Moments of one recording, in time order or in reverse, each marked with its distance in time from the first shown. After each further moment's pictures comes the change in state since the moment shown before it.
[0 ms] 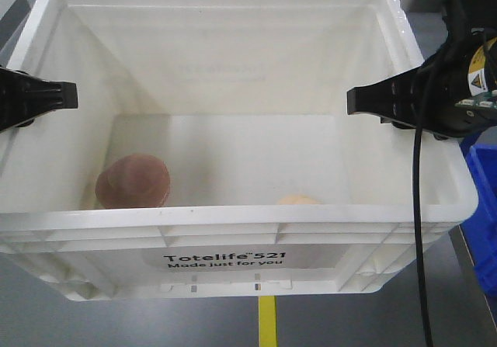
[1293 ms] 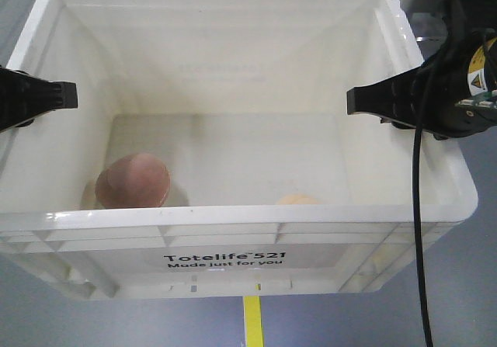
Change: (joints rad) left arm 0.000 0.000 0.000 0.000 0.000 0.000; right arm 0.000 0.000 0.000 0.000 0.000 0.000
